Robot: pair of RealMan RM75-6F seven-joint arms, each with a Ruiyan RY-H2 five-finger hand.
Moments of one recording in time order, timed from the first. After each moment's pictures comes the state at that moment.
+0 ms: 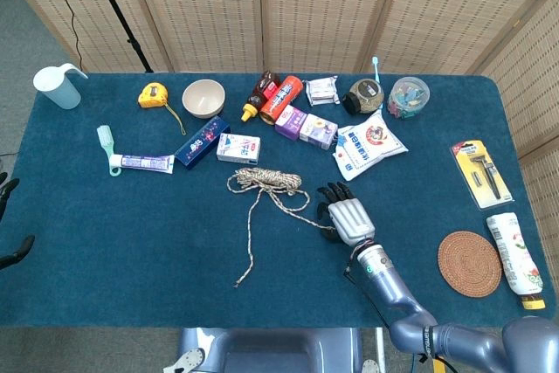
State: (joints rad) left arm -0.11 -0.91 -0.07 -1.76 1.44 1.45 0.01; right arm 0.62 -1.74 0.15 -1.25 -1.26 0.98 -0.18
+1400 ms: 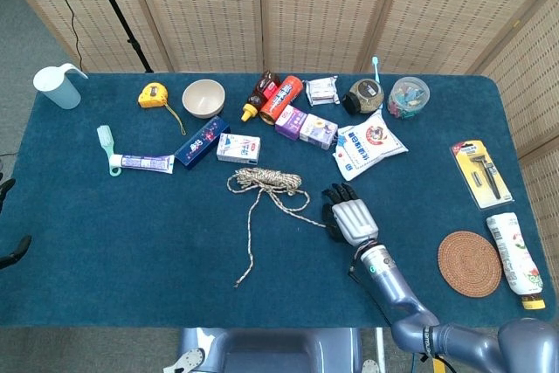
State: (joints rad) left arm -0.10 -0.90 -0.07 -1.77 1.44 1.47 0.02; right arm 0.61 -1.76 0.14 -1.18 -1.29 0.99 -0.14
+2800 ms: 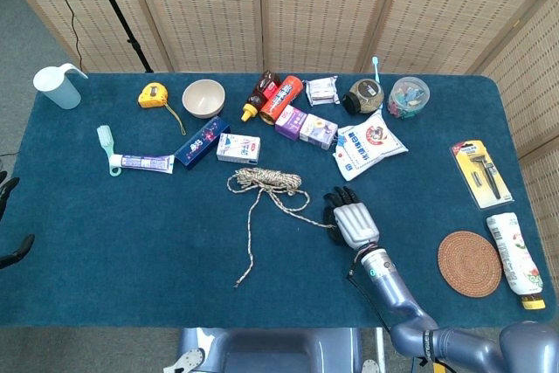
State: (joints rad) left arm -0.10 -0.91 -0.07 -1.77 1.45 1.47 0.02; right arm 0.59 -1.77 0.14 -1.21 -1.26 0.99 -0.18
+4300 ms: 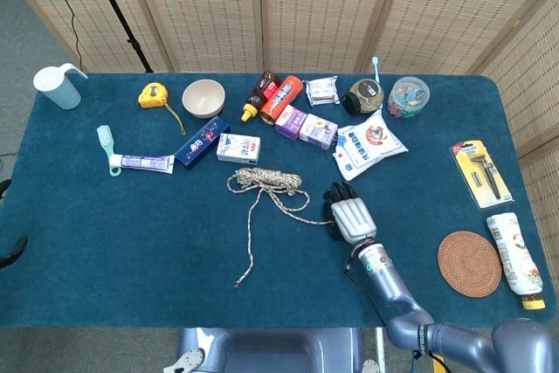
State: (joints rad) left arm -0.09 -0.90 -0.06 -1.75 1.45 1.48 0.00; right arm 0.61 -1.80 0.16 -1.15 -1.24 0.96 -0.21
